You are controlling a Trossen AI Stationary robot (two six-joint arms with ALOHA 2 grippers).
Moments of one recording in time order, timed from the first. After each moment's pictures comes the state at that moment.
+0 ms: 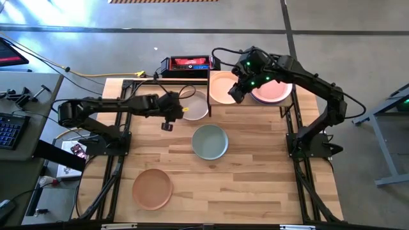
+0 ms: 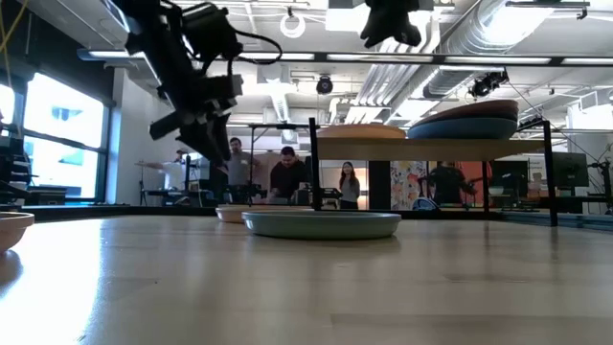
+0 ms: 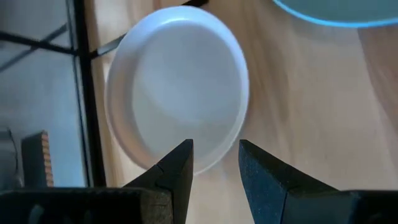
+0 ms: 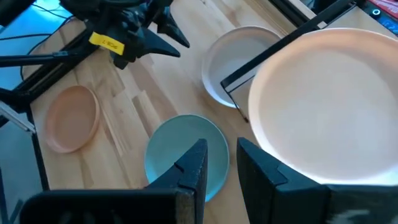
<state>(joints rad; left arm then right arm) 0.32 1.36 0.83 -0.45 -0.20 0.68 -0.43 1.56 1.81 -1.13 -0.21 0.28</state>
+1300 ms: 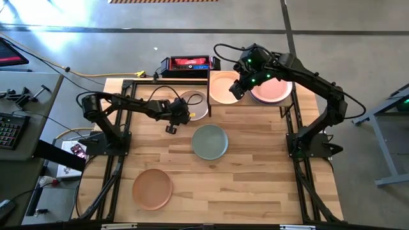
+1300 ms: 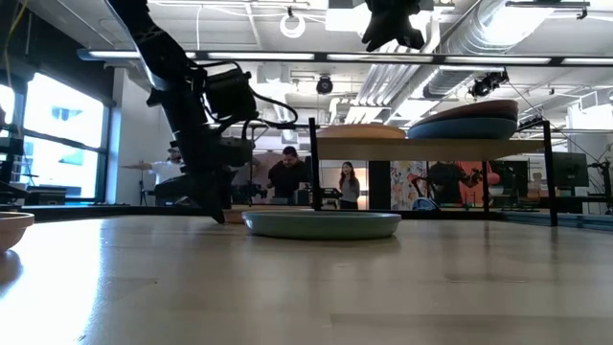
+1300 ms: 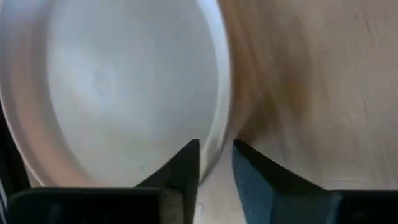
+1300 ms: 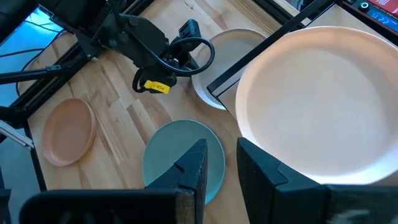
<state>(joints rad) 0.36 1.68 0.78 -0.24 -0.21 0.76 -0.46 1.56 1.81 -1.13 -0.21 0.31</state>
